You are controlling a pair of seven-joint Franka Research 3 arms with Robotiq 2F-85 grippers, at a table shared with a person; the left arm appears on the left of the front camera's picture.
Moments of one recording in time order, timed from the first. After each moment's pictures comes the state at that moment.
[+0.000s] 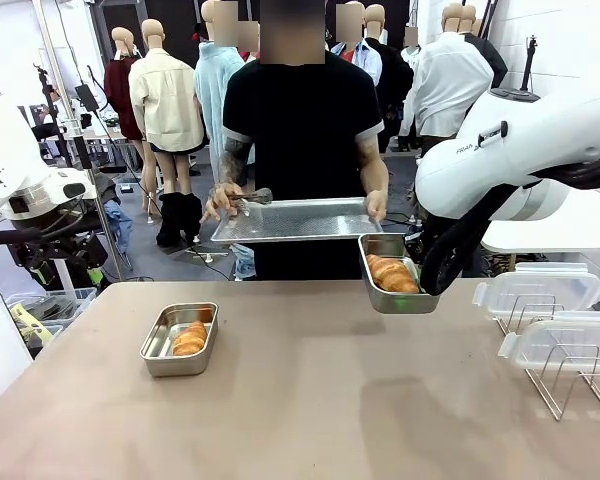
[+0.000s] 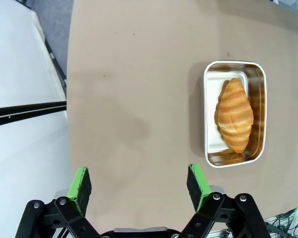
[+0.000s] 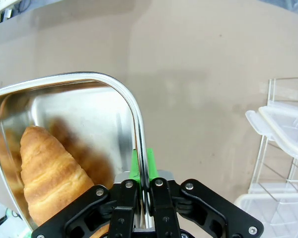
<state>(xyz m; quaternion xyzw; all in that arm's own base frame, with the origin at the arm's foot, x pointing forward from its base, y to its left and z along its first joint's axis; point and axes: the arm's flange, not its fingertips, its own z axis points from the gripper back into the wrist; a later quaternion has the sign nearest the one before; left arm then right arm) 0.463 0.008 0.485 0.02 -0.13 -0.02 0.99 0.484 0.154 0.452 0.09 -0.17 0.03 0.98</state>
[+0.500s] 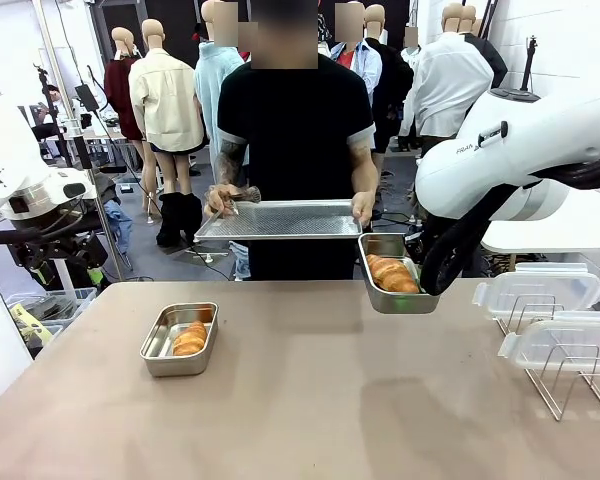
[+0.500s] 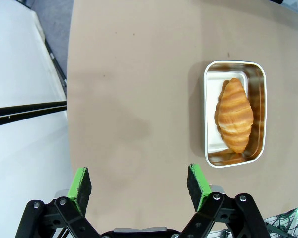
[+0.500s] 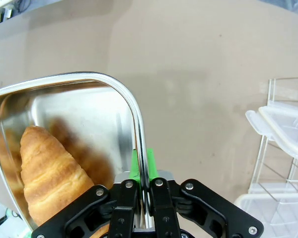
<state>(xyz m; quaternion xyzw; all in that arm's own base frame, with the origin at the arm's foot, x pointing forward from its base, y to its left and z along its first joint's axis) 0.463 0.008 0.485 0.02 -0.13 -0.02 0.99 0.484 0.154 0.452 0.09 -0.17 0.03 0.98</state>
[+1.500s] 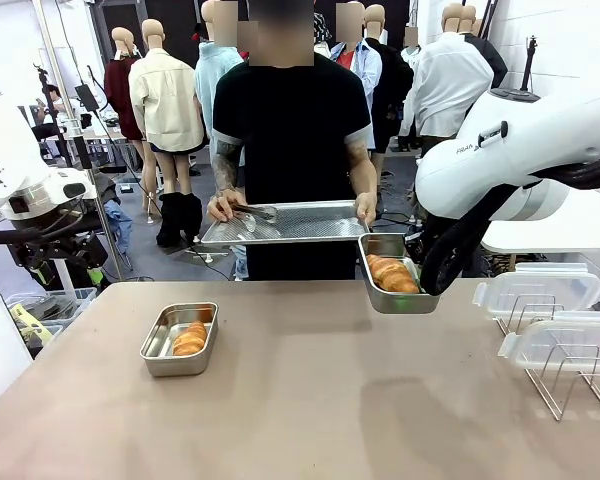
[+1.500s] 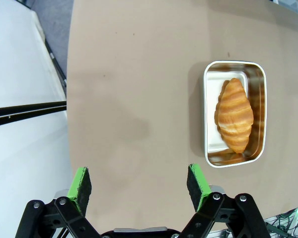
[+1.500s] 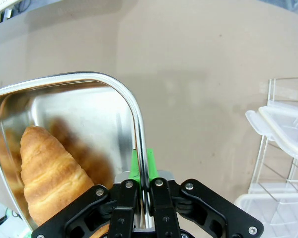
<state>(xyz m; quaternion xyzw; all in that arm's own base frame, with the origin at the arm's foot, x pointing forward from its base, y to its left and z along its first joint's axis) 0.463 0.008 0.485 0.02 -0.13 -0.02 0.99 0.484 0.154 0.452 0.09 -0.17 0.03 0.98</state>
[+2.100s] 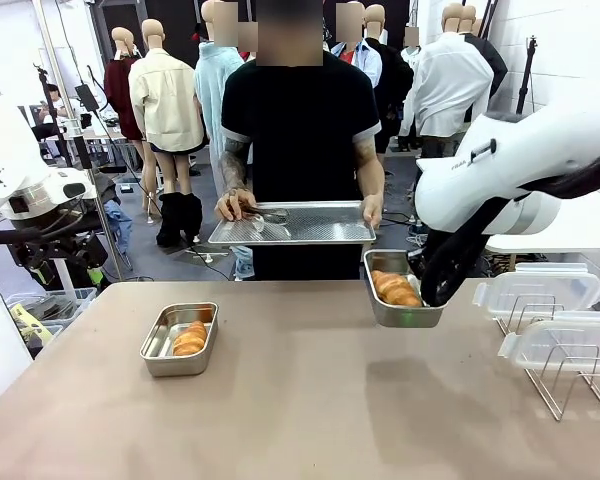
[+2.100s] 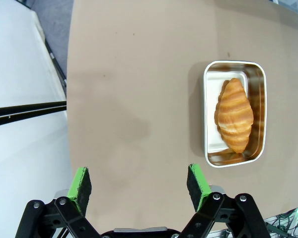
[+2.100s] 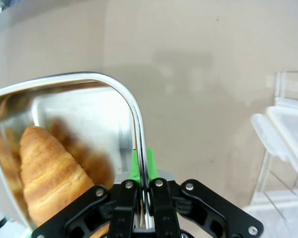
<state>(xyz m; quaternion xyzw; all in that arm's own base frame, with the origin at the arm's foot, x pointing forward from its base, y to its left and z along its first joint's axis) 0.463 0.008 0.485 0.02 -0.13 -0.02 0.99 0.509 0.144 0.397 0.09 -0.12 0.01 0.99</state>
